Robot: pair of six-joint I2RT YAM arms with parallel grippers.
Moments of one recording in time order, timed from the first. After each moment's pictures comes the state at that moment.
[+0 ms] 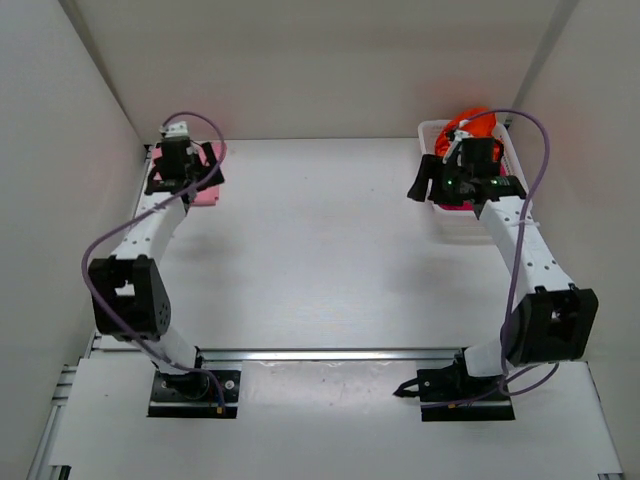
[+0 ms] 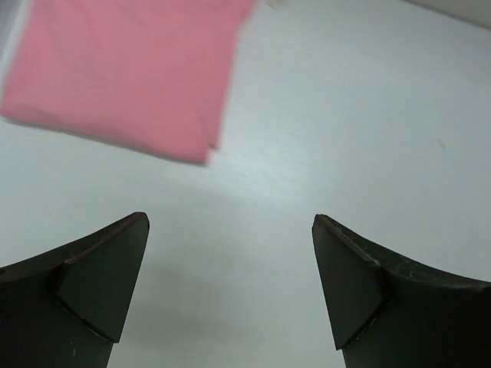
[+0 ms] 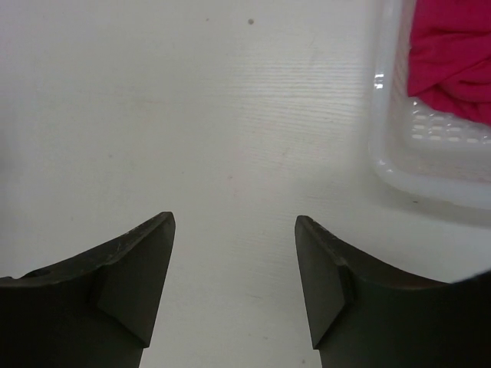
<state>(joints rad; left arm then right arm) 0.02 1.64 1.33 -0.25 -0.17 -0.24 0.10 1.46 1.34 -0.61 -0.25 0.22</state>
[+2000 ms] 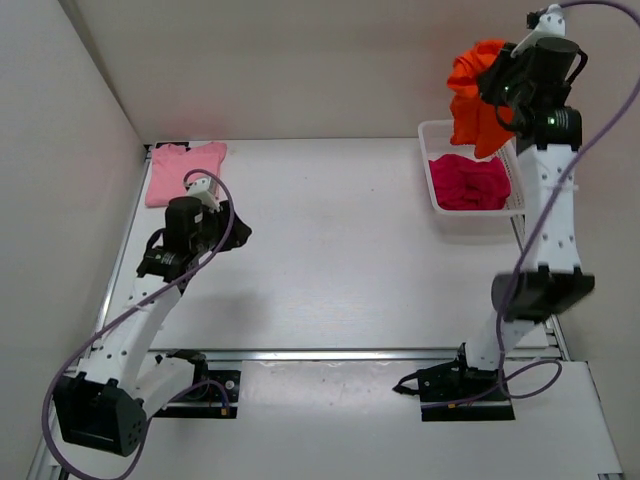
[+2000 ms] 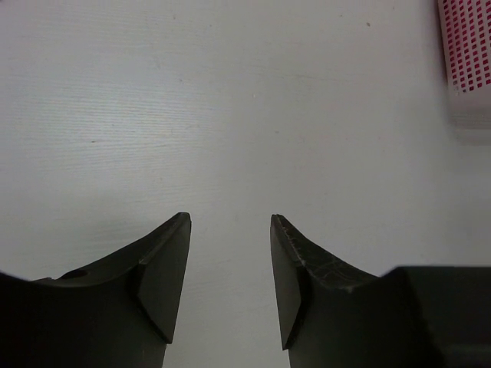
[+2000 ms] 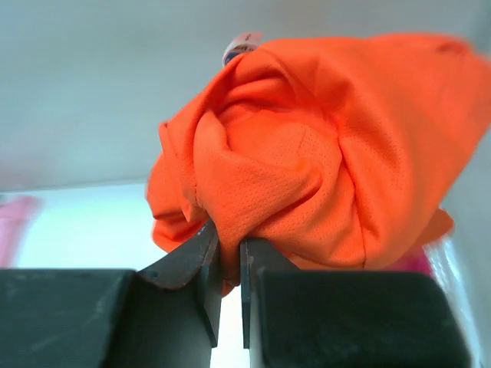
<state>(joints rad) -0.21 1.01 0.84 -0.37 0.14 -0.40 -0.09 1.80 2.21 -0.65 -0.12 0.18</state>
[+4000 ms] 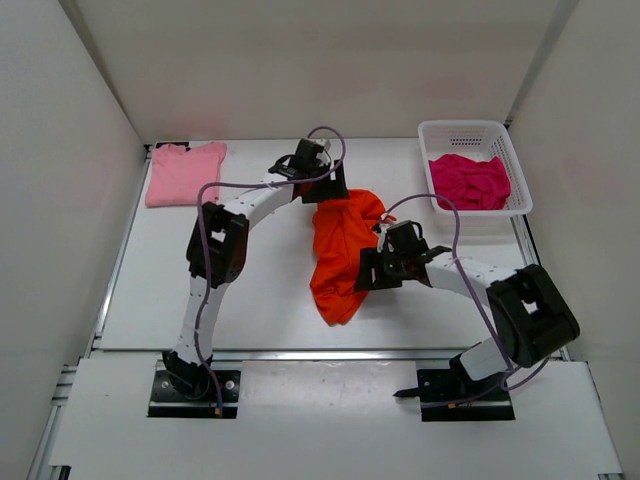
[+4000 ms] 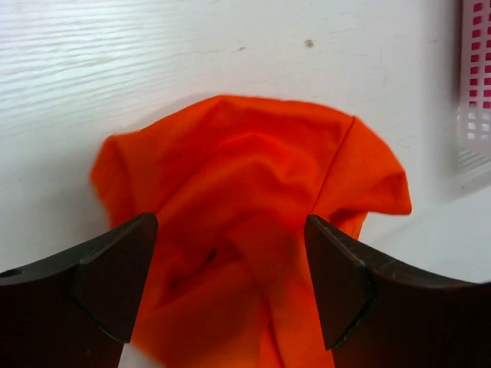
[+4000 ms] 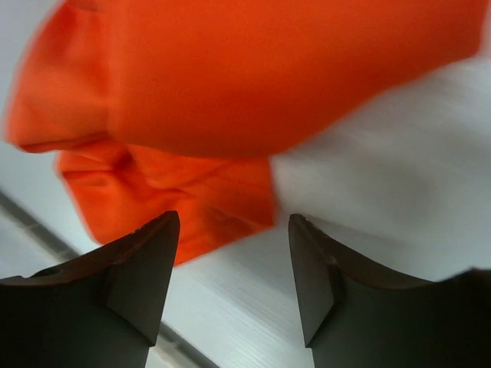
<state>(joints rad) -0.51 2.25 1.85 -0.36 0.14 -0.51 0.48 1.46 0.68 -0.18 -0.36 0.37</state>
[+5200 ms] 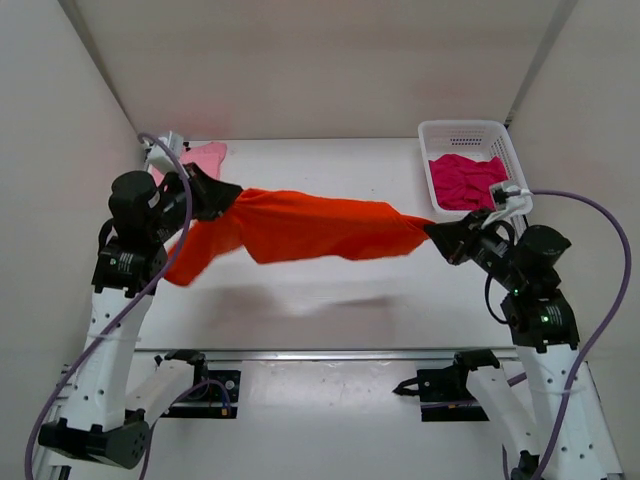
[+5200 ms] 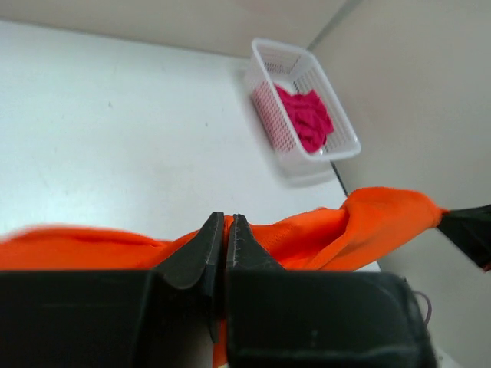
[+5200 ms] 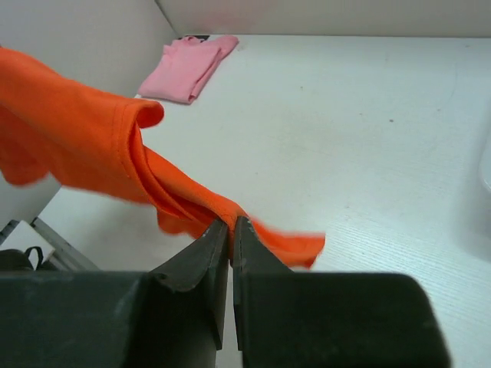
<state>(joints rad) -0.16 0.95 1.25 -0.44 0.37 -0.52 0.11 0.64 0.92 -0.42 -0.48 0.31</state>
